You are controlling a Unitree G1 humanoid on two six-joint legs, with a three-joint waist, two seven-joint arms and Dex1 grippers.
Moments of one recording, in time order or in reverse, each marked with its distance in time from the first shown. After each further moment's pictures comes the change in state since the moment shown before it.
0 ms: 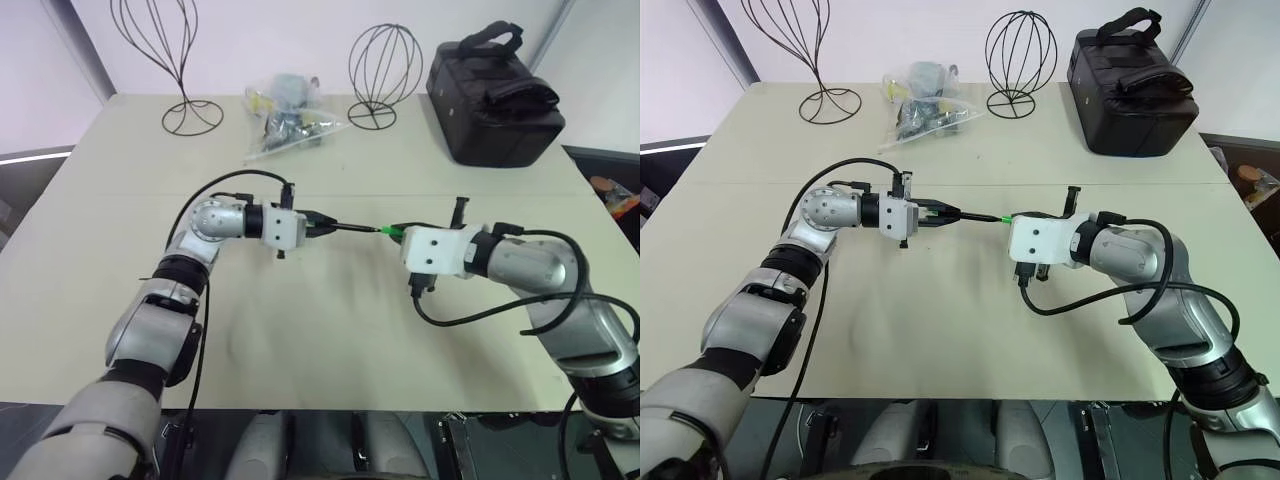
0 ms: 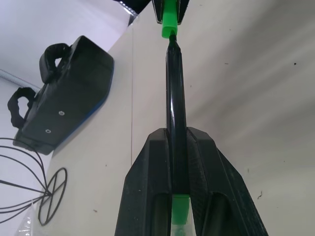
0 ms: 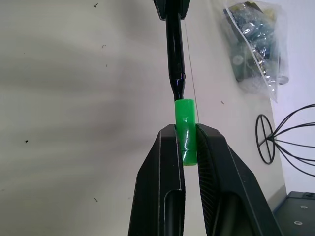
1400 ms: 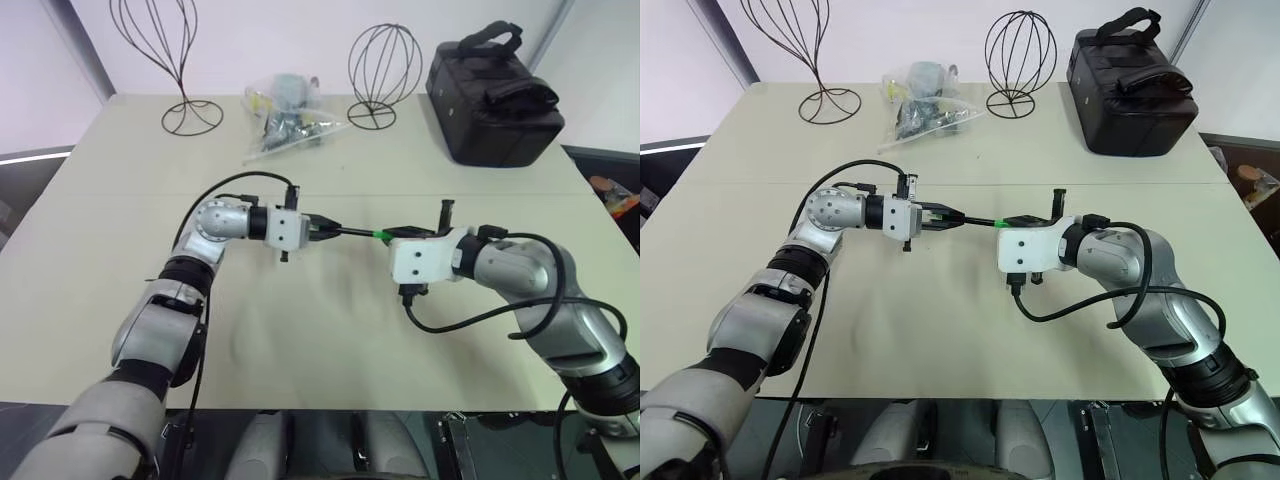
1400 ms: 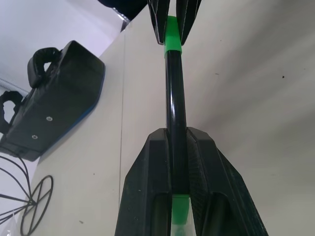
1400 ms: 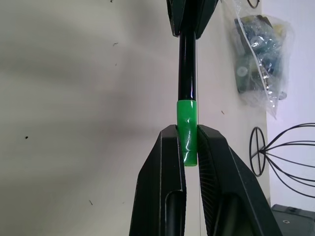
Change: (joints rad) left arm 0.000 -0.026 0.011 0.003 -0.028 0.026 -0.061; right arm -0.022 0.006 0.071 0.003 -0.110 -0.056 0.011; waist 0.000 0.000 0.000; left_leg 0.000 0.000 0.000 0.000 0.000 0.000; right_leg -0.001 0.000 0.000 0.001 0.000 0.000
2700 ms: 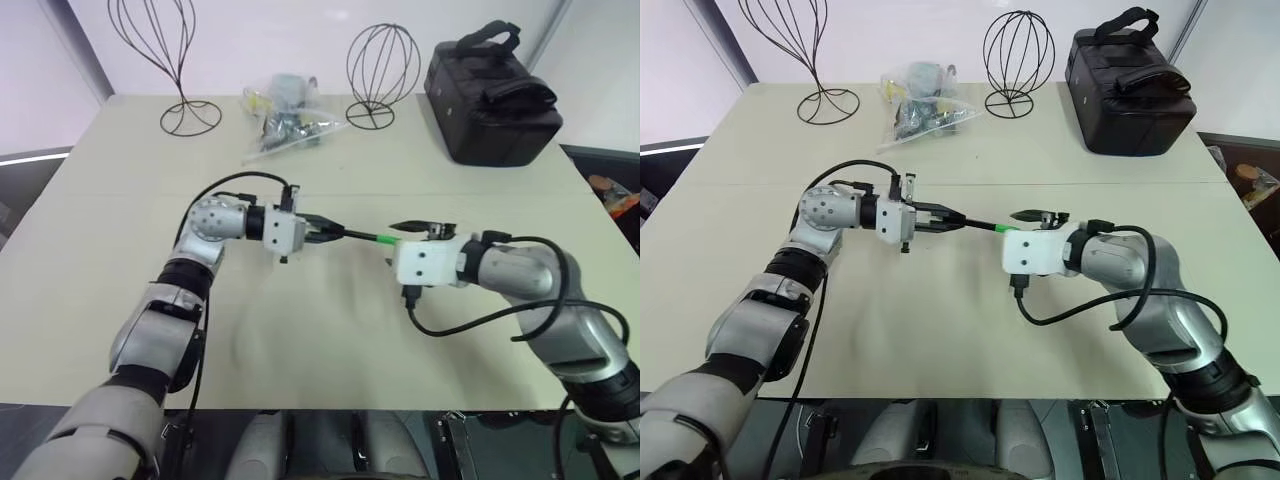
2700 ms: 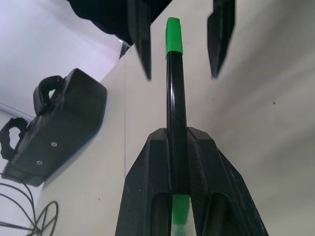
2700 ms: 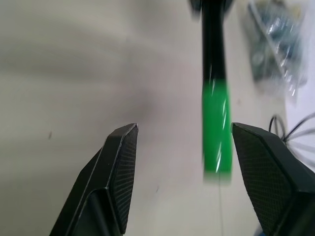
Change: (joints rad) left arm 0.052 0.028 0.002 -0.108 -0.104 0.004 -0.099; right arm 0.054 -0.026 -0.057 -0.035 0.027 0.094 0.067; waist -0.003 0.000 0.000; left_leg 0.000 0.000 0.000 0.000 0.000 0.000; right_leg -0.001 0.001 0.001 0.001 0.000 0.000
